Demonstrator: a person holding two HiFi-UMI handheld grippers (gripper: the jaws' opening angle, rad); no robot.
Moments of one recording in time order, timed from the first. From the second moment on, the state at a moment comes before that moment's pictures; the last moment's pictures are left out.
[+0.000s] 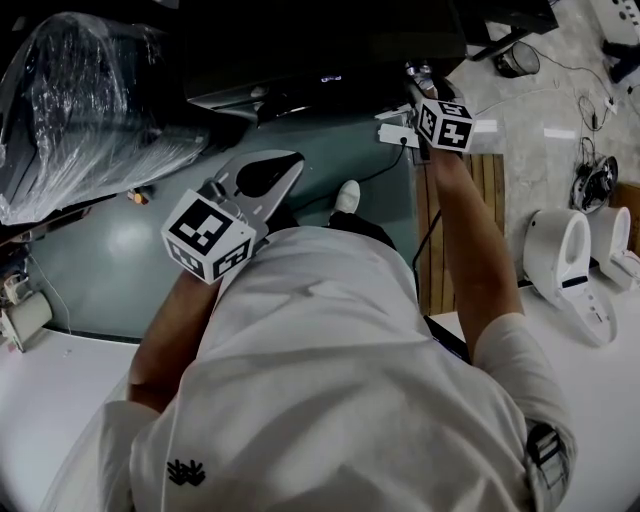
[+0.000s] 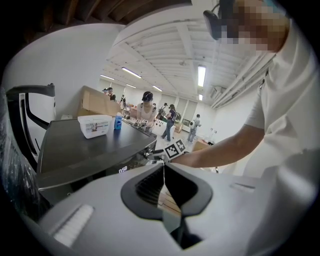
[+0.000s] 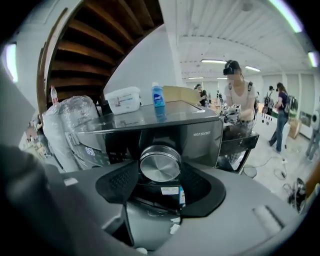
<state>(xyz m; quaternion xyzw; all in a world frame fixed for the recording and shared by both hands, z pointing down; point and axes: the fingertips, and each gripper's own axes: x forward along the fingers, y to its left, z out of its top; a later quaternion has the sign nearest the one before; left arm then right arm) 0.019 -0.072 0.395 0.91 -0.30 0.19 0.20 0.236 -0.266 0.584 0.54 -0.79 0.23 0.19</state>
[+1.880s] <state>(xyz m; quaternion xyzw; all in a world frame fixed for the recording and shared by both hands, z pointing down) 0.025 -0.083 0.396 0.92 -0.28 0.19 0.20 0.235 -0.265 0.584 0.54 -0.79 0.17 0.24</state>
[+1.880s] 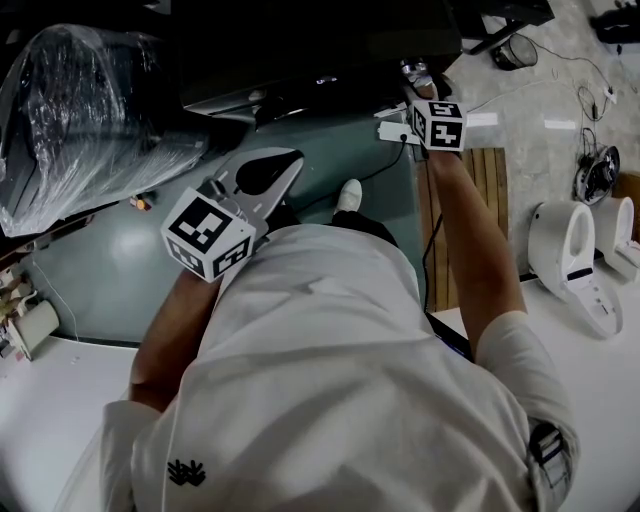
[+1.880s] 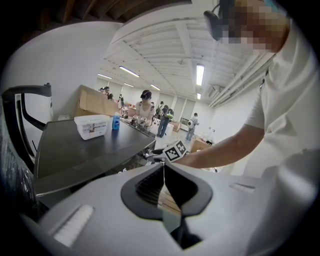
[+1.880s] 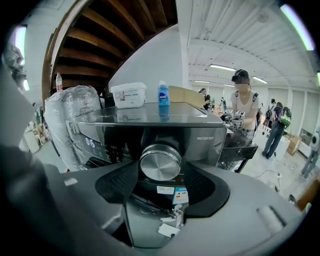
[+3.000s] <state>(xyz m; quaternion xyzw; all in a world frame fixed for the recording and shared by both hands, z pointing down) 0.028 -0.082 0.396 0.92 -0.29 0.19 0.20 0.231 -0.269 0.580 0.54 -0.79 0.14 0.26</state>
